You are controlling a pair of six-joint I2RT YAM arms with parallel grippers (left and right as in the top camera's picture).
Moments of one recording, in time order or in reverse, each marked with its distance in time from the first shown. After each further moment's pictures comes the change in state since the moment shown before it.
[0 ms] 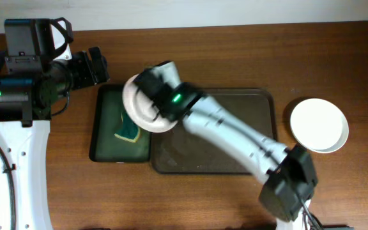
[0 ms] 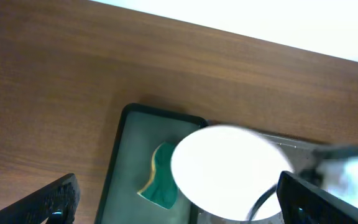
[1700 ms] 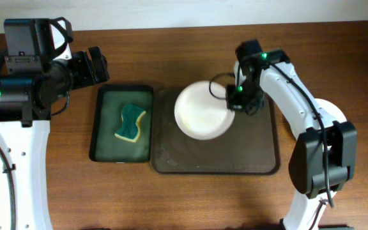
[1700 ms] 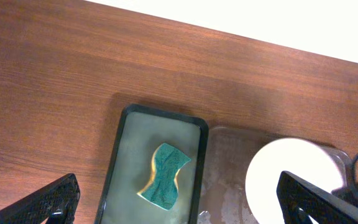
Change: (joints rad) left arm 0.000 0.000 0.000 0.004 0.000 0.000; right arm -0.530 -0.004 -0.152 -0.203 -0.607 -0.155
